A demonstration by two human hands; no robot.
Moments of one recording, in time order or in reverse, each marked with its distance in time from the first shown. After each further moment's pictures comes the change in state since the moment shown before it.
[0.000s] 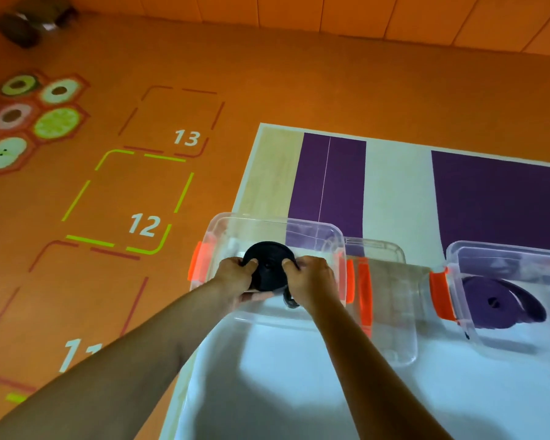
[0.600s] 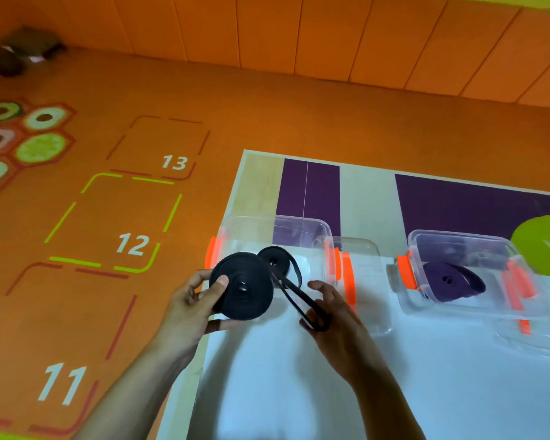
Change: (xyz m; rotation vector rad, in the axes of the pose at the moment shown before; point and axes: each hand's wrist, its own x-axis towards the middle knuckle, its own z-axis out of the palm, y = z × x) left_hand -0.159 -0.047 -0.104 -0.161 -0.132 0.432; right_hand -0.174 0.025 -0.042 1.217 -0.275 0.002
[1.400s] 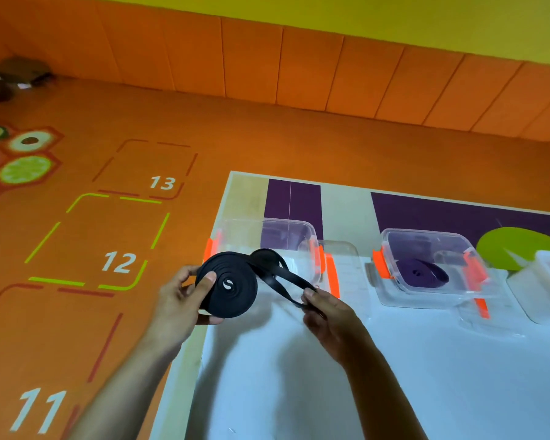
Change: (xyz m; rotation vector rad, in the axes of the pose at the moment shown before) left_hand -0.047 0.007 -0.020 0.107 0.033 0.211; right_hand -0.041 -0.001 0.008 -0.068 0.193 0.076
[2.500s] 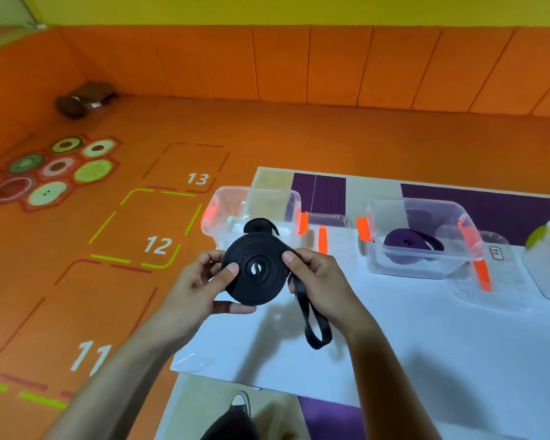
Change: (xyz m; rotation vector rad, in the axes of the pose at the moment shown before) left_hand -0.162 -0.006 0.096 -0.022 -0.190 0.008; right_hand -0.103 -0.030 -0.075 -0.591 -0.357 -0.436
